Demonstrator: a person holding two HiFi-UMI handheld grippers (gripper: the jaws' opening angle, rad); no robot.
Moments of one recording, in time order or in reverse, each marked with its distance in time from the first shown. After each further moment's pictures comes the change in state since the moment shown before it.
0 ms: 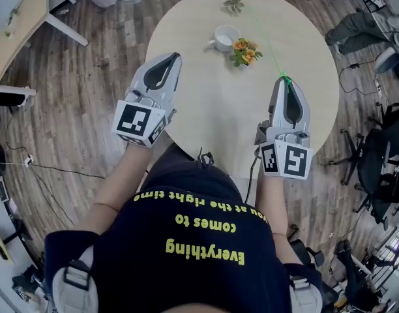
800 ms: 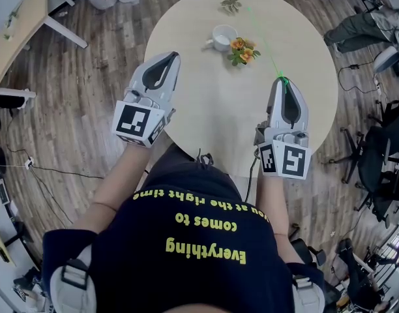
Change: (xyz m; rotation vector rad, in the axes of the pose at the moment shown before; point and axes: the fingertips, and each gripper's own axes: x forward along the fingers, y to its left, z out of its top) left arm -0.001 -0.002 0.006 0.025 -0.011 -0.002; right arm -0.006 0.002 0.000 -0.012 0.006 -0.001
